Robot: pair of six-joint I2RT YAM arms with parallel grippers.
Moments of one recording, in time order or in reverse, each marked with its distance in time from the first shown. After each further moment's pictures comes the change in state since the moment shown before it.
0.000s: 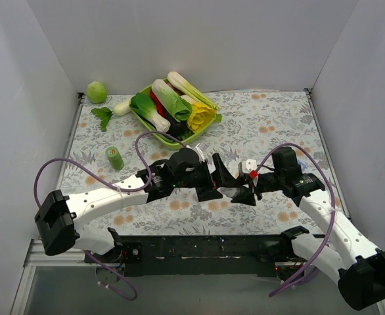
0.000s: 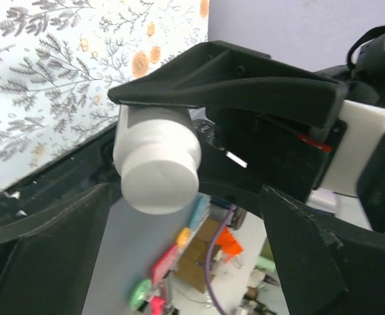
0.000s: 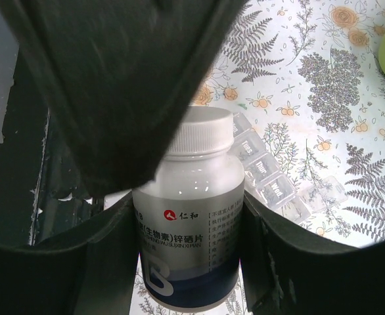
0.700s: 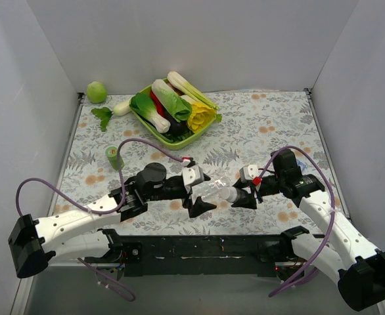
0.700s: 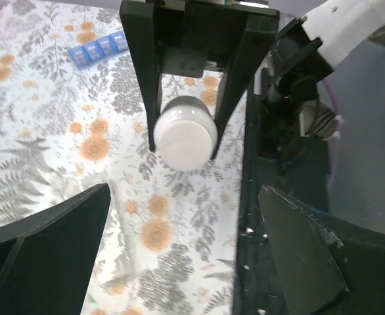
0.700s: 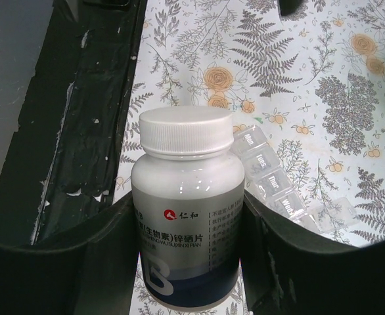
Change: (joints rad) left arm -0.001 -0.390 -0.314 0.261 0.125 1.290; right arm -0.005 -0.009 -0.016 -0.045 -0.083 -0.118
